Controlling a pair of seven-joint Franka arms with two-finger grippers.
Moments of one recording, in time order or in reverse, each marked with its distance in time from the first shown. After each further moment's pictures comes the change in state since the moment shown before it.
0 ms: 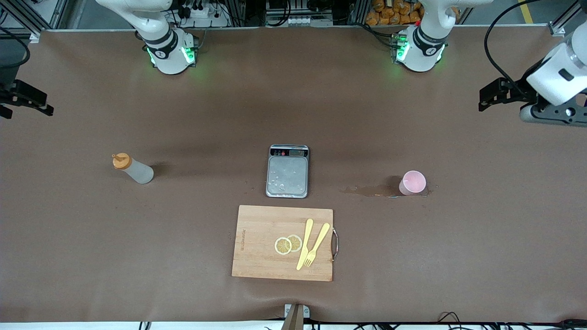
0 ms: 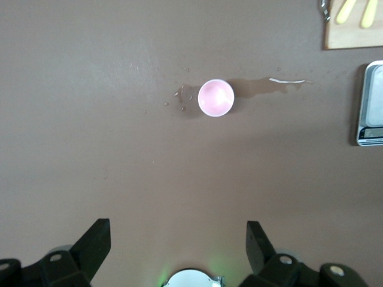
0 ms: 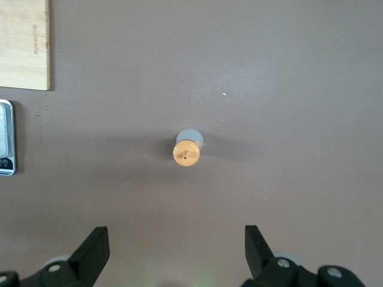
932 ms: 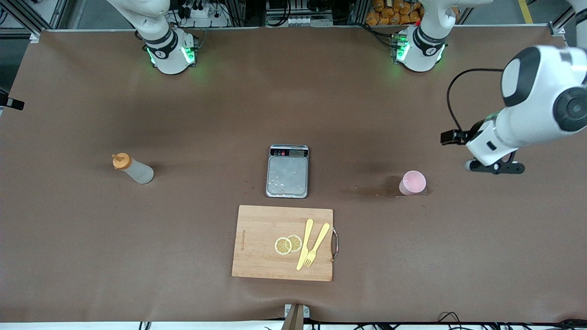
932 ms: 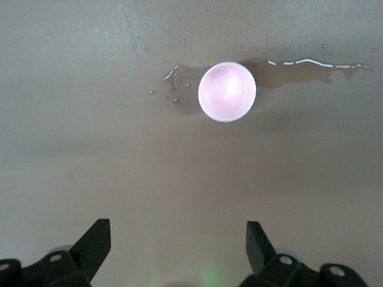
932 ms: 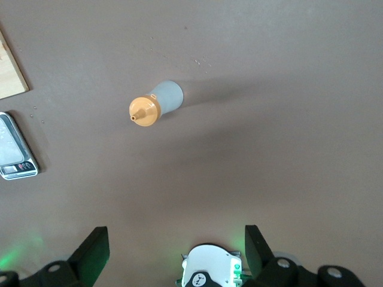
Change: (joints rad) left arm -0.009 0.175 -0.017 -0.233 -0.001 0.278 -0.061; right arm -0.296 0.099 -0.008 -0.020 0.136 -0.136 0.009
